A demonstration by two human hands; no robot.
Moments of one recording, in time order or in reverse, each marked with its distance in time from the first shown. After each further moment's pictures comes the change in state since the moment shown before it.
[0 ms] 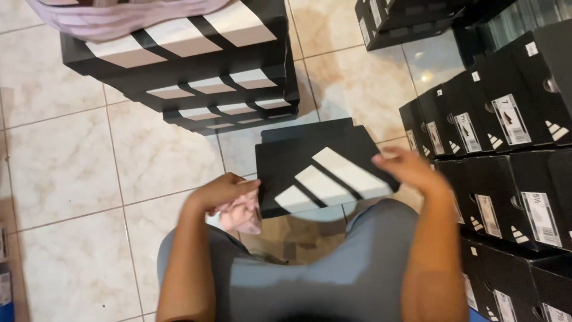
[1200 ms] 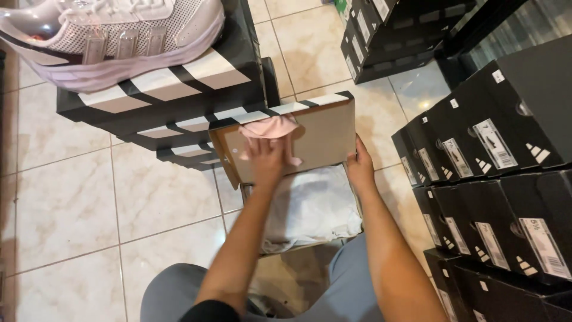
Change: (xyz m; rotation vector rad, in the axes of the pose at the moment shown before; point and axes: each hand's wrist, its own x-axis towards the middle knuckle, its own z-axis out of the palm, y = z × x) left_hand 0.194 0.103 0.090 0.756 1.532 1.102; right_hand 0.154 0.020 0.096 0.783 0.468 -0.635
